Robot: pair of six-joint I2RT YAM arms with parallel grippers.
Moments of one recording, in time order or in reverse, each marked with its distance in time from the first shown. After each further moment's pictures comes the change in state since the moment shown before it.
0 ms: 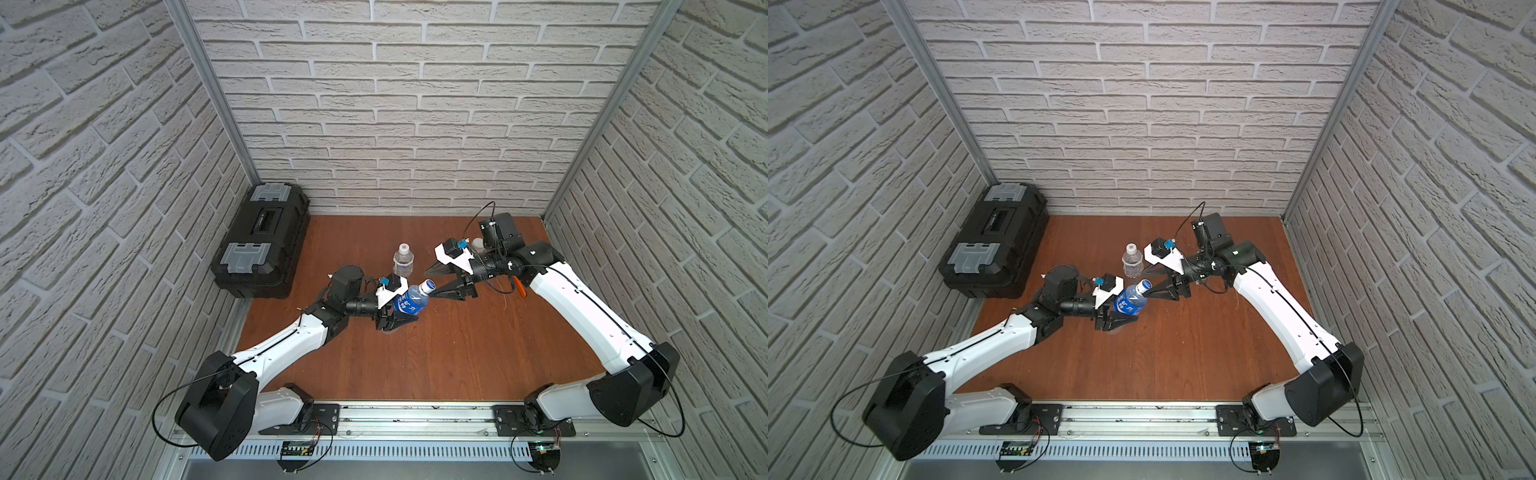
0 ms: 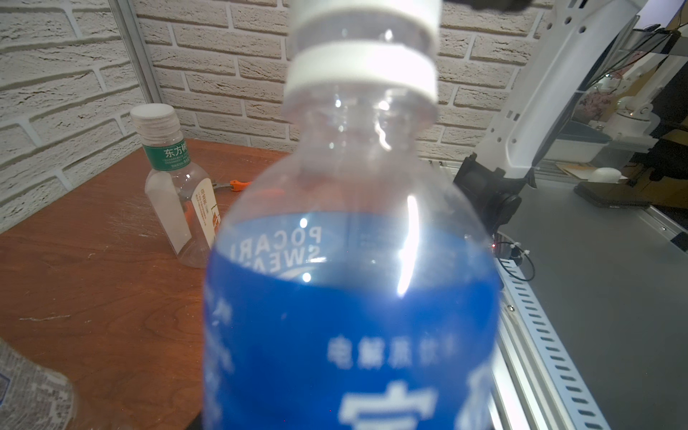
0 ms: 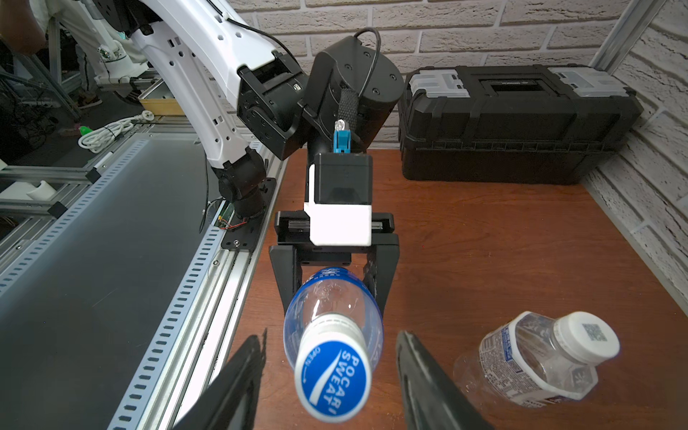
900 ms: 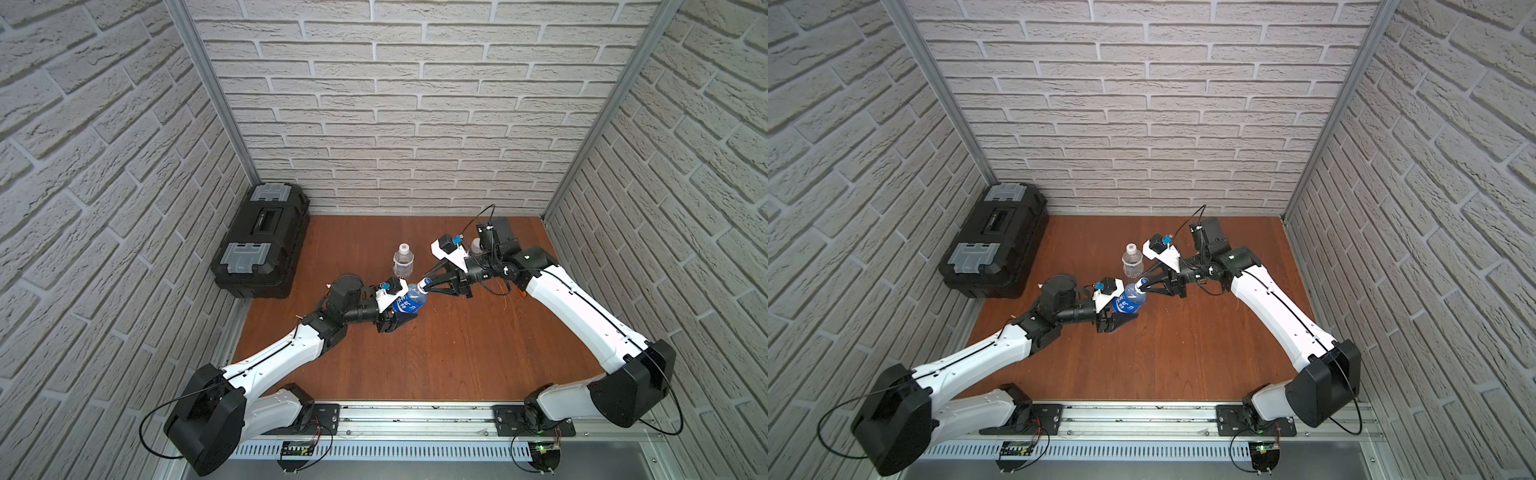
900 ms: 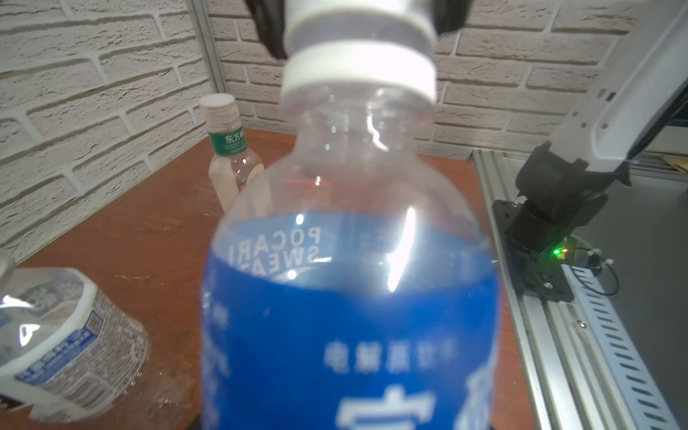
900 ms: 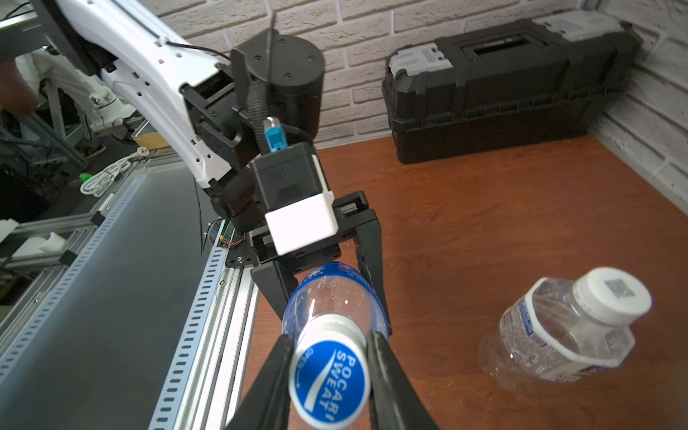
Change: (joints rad) left arm -0.080 -0.092 -0.080 0.030 -0.313 -0.030; right arm 0.029 -0.018 -0.112 0.185 0.076 0.310
